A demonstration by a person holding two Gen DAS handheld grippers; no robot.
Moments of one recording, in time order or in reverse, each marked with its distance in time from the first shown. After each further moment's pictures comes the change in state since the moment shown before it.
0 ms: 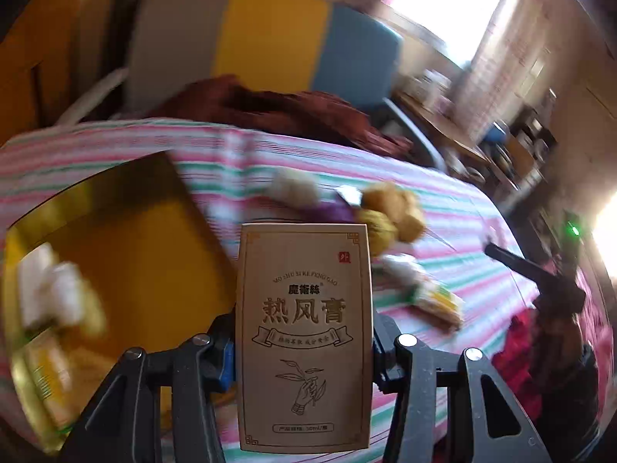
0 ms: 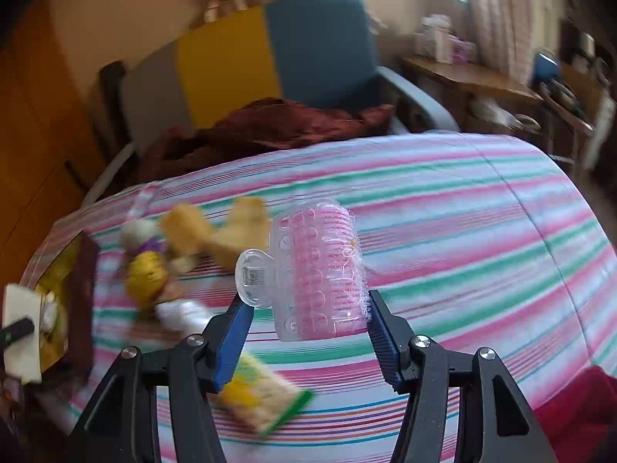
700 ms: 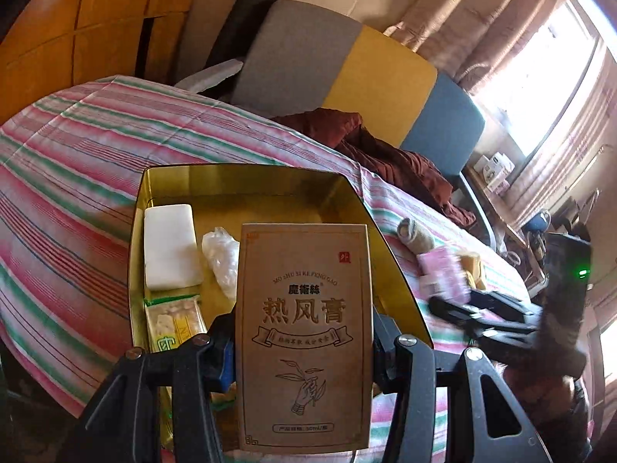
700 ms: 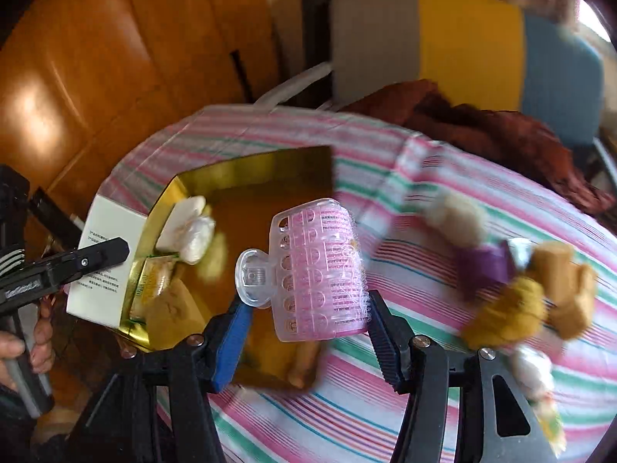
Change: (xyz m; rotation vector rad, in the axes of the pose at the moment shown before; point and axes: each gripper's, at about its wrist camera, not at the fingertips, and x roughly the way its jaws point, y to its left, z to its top) left arm -0.062 0.146 -0.023 -0.287 -0.129 0.091; right arm 0.051 0.324 -0.030 -0.468 0.168 0.402
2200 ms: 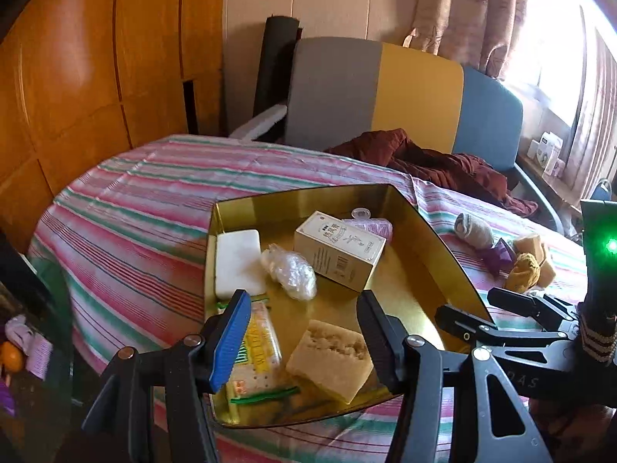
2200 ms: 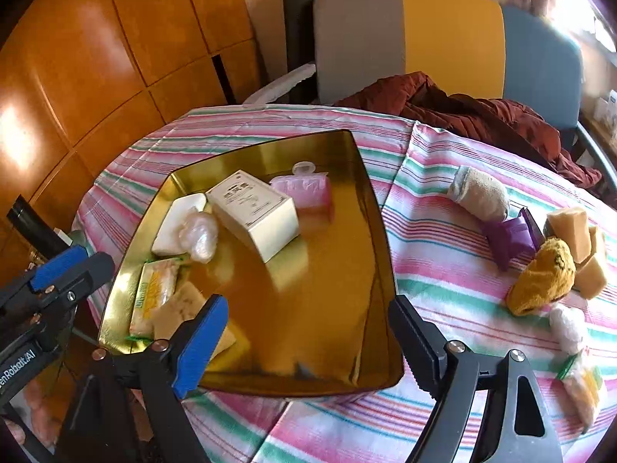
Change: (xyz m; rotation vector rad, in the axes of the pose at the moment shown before) left arm -0.031 -0.027 -0.041 0.156 -0.164 0.342; right arm 0.012 0.043 -0.027 0.081 -0.053 -0.083
